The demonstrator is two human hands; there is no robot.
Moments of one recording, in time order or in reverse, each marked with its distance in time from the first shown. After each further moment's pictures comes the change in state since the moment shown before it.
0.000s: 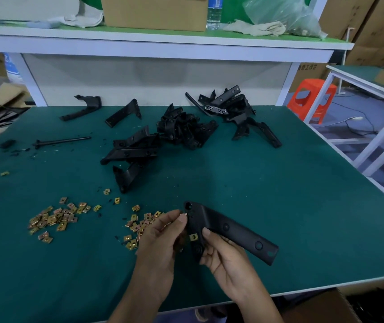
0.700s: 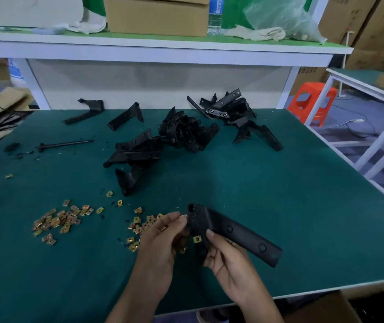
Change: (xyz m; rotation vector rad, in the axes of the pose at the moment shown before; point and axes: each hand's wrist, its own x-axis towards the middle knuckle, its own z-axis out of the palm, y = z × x) left_hand 0.002 0.009 0.000 0.057 -0.057 -0.001; right_hand 0.004 0.001 -0.002 0.027 0.028 0.008
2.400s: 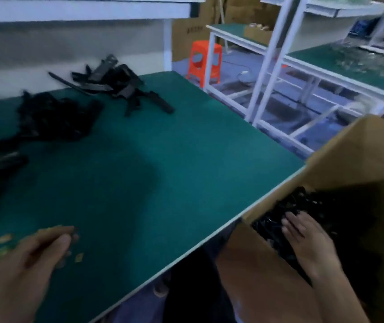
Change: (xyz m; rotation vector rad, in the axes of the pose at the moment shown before) left_hand 0.037 -0.018 -0.031 0.828 -0.080 0.148; right_hand -0.197 -0.084 -0.271 0.199 0.960 -0.549
